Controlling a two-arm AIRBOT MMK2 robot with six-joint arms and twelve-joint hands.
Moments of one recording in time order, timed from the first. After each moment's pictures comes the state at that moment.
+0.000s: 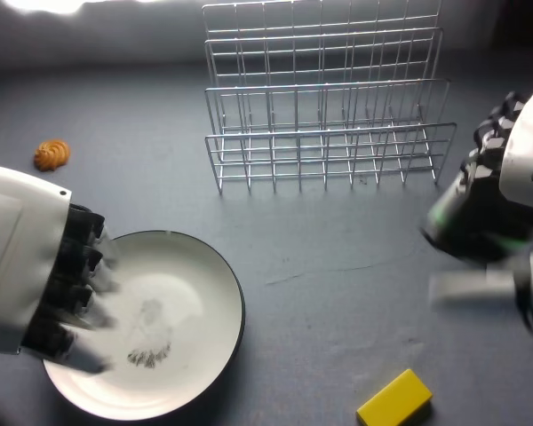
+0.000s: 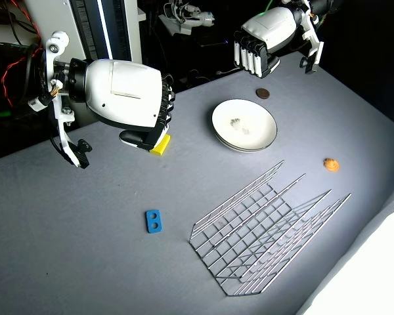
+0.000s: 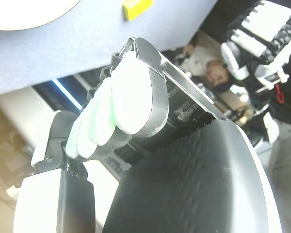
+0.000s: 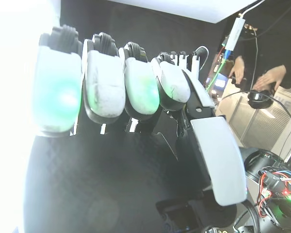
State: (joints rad) left arm 0.37 -0.54 1.13 1.59 -1.30 0.11; right arm -0.53 -0.68 0.75 -0.51 0.64 -0.53
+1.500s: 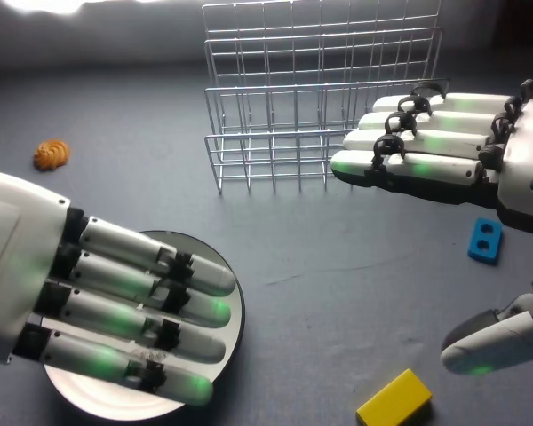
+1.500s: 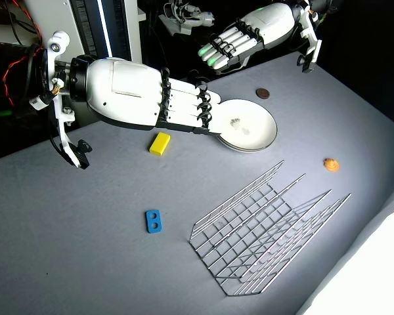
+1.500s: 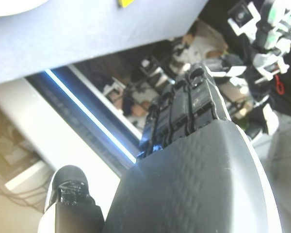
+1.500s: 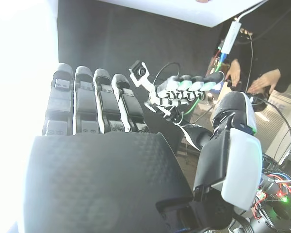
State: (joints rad) left arm 0.34 -0.54 1.13 1.60 -1.33 0.09; right arm -0.53 -0.68 0.75 -0.53 0.64 -0.53
